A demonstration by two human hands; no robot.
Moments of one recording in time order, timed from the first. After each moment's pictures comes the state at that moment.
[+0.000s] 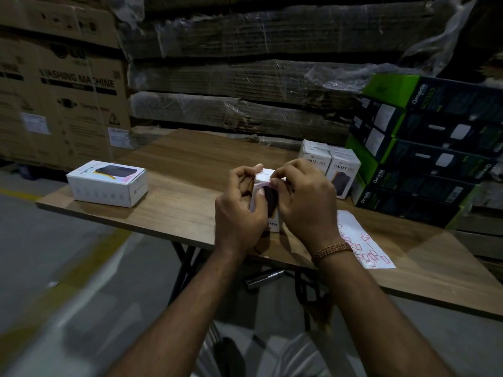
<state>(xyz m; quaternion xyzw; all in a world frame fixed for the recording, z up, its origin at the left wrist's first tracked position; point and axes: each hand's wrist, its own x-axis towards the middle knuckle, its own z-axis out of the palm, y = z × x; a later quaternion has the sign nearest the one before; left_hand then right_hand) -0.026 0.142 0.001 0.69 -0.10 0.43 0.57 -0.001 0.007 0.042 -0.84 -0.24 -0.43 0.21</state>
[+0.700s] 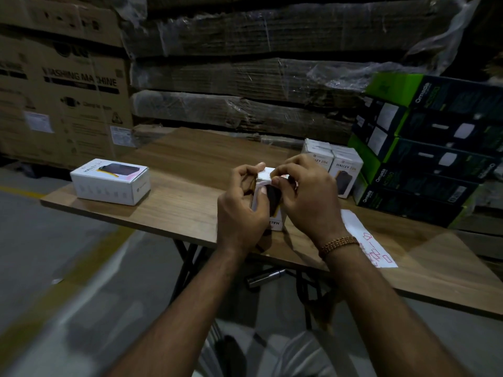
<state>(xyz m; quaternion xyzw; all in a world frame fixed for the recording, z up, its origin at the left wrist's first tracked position) -0.025 0.141 0.000 0.70 -0.11 0.43 0.57 0.004 0.002 0.051 -0.85 -0.26 -0.38 0.24</state>
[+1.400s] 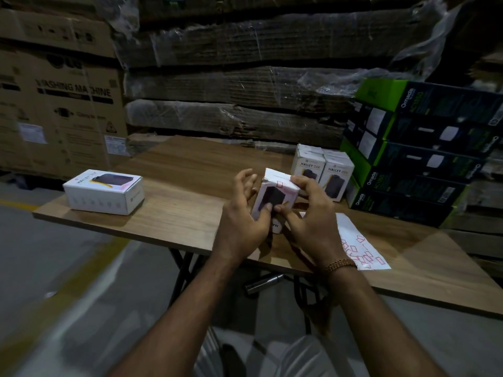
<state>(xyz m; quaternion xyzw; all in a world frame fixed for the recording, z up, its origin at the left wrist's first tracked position) -0.014 0.146 -0.009 0.76 -0.13 0.27 0.57 0.004 -0.025 0.009 -0.84 -0.19 -0.31 0.40</state>
